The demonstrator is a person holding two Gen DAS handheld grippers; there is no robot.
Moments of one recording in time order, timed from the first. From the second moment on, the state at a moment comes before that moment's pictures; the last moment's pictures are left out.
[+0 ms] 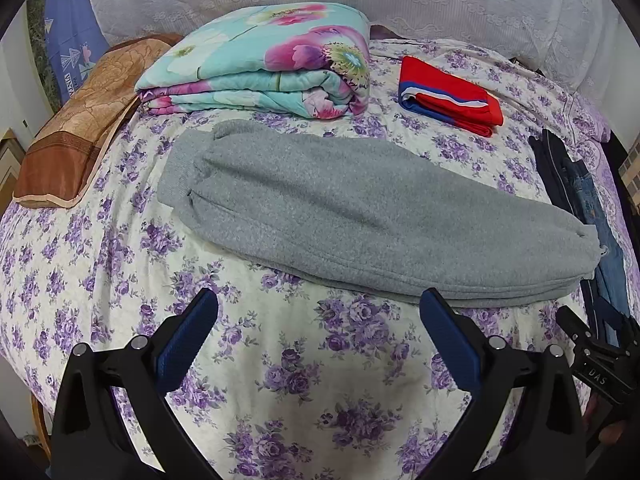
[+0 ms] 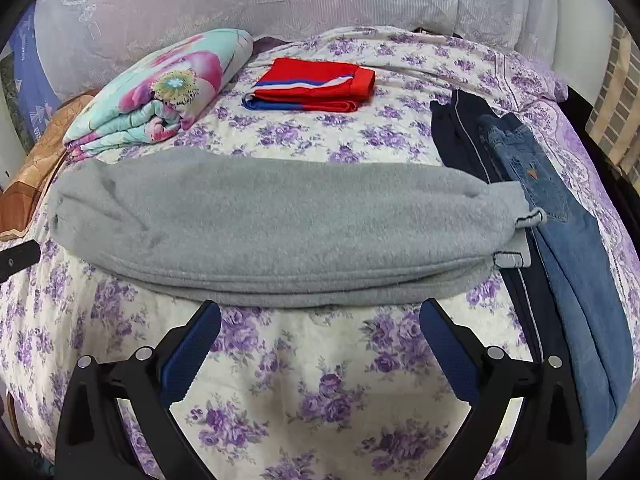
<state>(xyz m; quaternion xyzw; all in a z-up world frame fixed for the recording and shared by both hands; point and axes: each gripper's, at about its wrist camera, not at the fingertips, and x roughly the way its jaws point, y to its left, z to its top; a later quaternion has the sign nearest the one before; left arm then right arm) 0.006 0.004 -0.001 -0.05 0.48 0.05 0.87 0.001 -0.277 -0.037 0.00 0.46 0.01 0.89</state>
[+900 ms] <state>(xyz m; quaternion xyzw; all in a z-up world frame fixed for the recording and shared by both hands) 0.003 0.010 -0.001 -0.05 0.49 0.05 0.87 -0.002 -0.273 -0.040 0.00 0.46 0.02 0.89</state>
